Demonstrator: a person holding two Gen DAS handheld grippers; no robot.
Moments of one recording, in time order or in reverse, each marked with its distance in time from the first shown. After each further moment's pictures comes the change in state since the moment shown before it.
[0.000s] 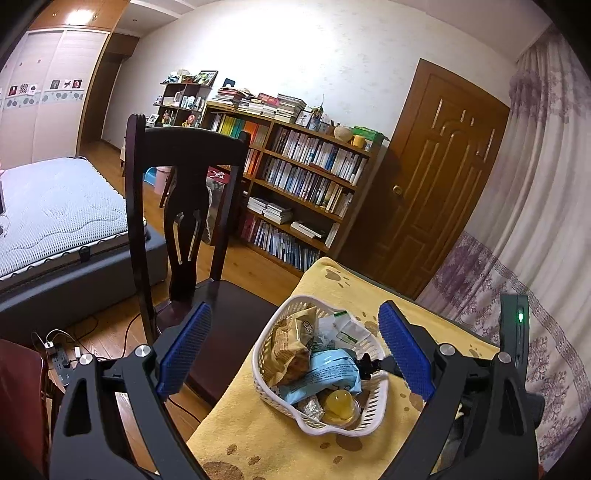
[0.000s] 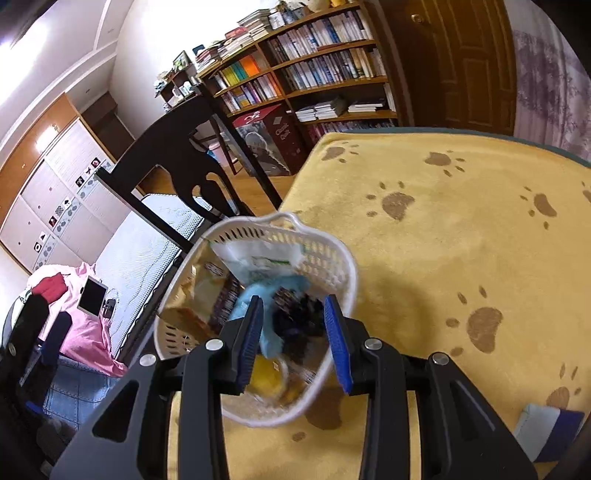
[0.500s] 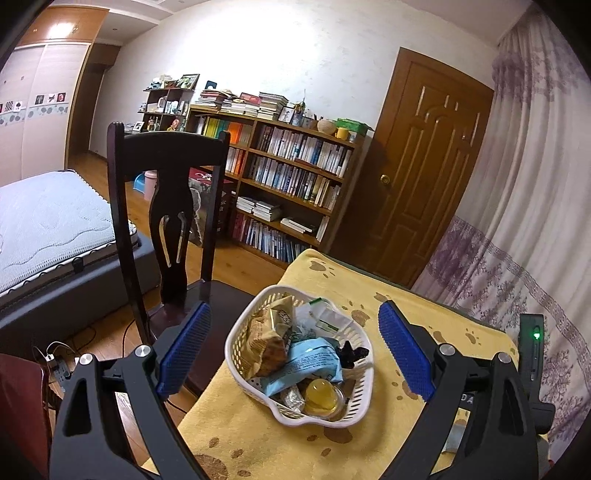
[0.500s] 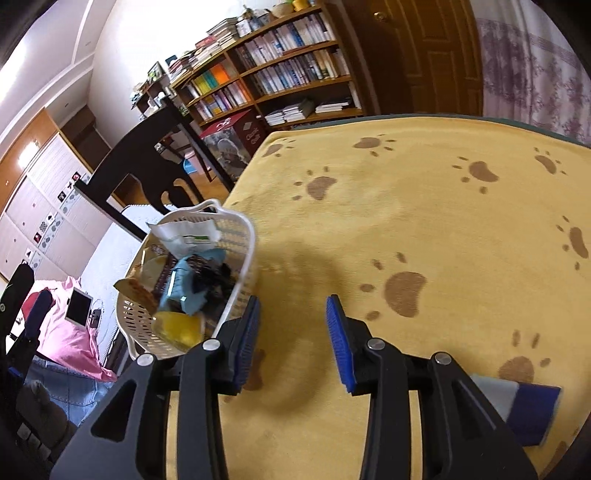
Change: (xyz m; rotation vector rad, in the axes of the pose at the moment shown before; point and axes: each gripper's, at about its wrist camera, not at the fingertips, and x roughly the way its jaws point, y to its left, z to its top) left arm -0.004 -0.029 -0.011 0.073 0.013 -0.026; right arm -0.035 -0.066 -0.027 0.065 -0.021 -0.073
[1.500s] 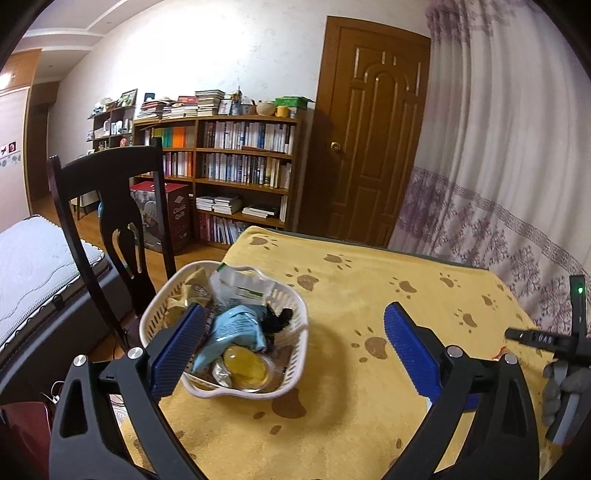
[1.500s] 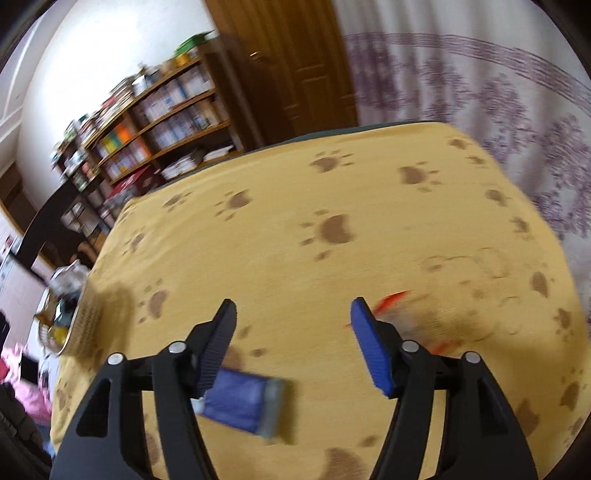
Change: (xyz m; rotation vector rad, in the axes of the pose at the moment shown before) left arm 0.000 -0.089 -0.039 0.234 0.062 -0.095; right arm -0.125 -0.211 -0.034 0.206 -0.179 -0.321
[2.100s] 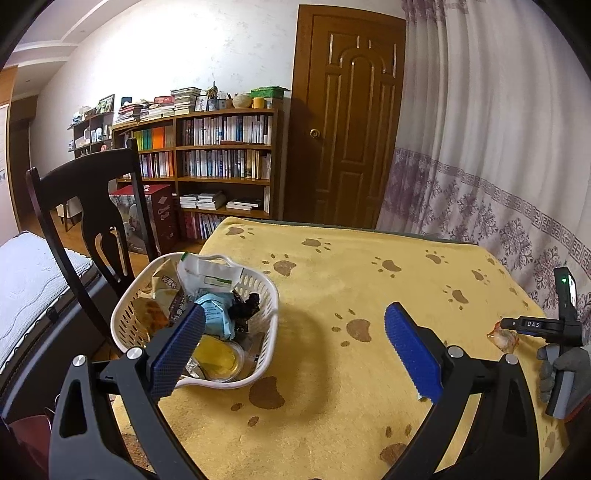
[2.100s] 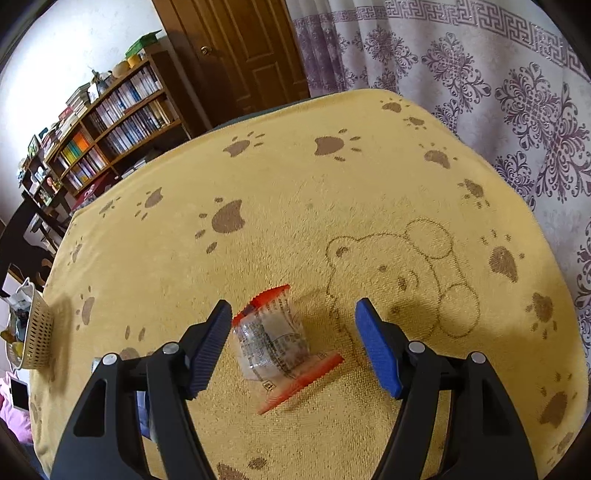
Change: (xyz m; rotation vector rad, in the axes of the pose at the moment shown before) left arm 0.008 -0.026 -0.010 0.078 0.037 -0.041; right arm 0.031 -0.073 -0.008 0.073 0.057 -0.100
